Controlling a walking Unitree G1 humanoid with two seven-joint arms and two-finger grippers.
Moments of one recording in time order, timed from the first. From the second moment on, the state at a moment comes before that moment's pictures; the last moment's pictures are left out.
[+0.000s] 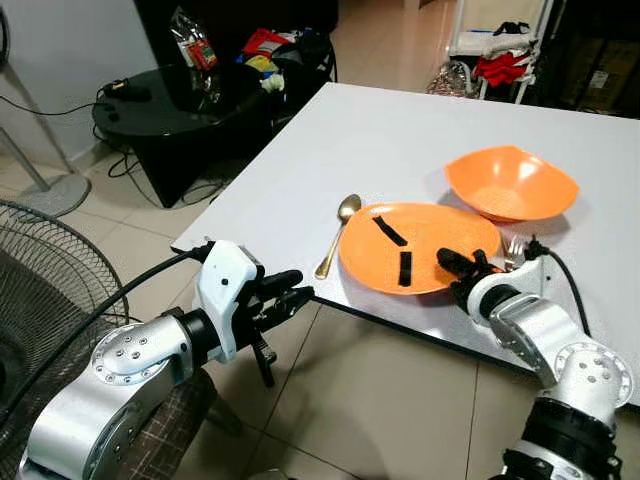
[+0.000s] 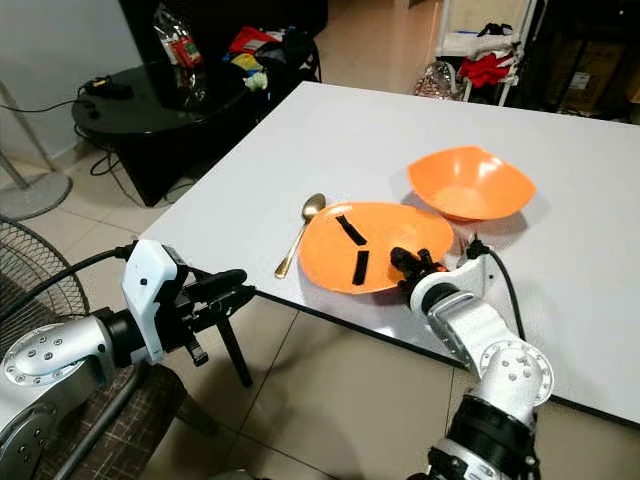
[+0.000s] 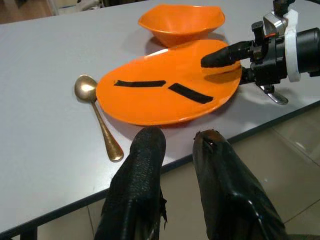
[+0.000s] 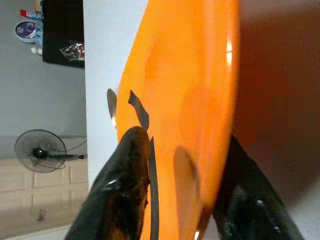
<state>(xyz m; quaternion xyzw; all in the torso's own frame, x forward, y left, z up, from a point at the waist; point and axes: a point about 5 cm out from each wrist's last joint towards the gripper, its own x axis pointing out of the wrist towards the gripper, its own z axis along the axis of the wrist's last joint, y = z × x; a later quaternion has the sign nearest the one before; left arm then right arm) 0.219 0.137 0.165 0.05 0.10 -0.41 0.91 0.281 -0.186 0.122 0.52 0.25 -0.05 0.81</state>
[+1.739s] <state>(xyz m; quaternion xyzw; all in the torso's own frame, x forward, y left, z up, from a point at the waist) 0.254 0.133 0.159 0.04 0.06 -0.32 0.94 0.248 -0.180 0.202 0.05 0.10 -0.01 0.99</state>
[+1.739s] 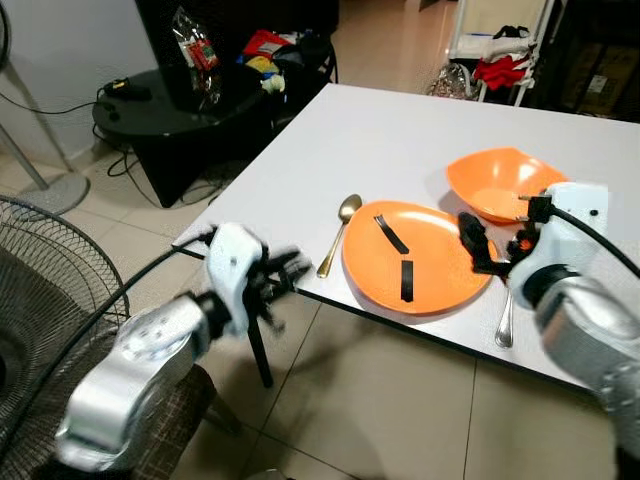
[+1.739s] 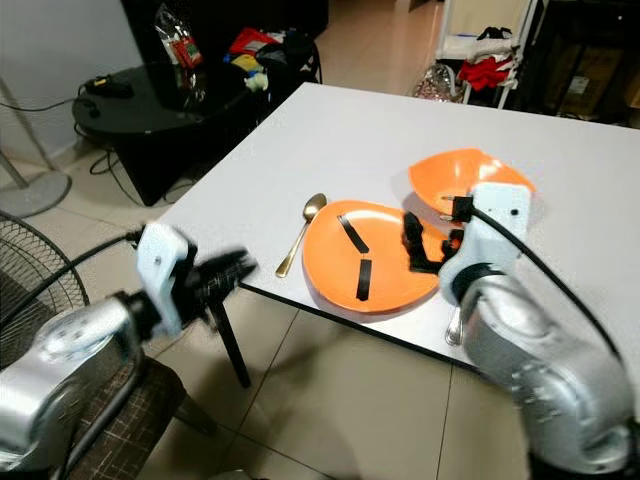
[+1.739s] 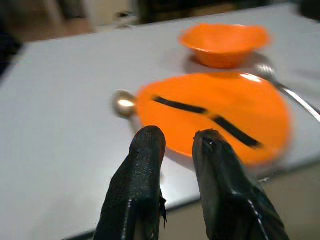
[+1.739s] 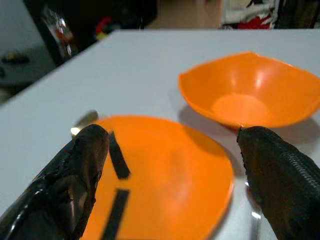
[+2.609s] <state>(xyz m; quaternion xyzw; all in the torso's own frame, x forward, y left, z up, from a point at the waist) 0.265 0.152 0.163 0.04 0.03 -0.23 0.97 0.265 -0.164 0.182 -0.02 0.04 0.07 1.00</state>
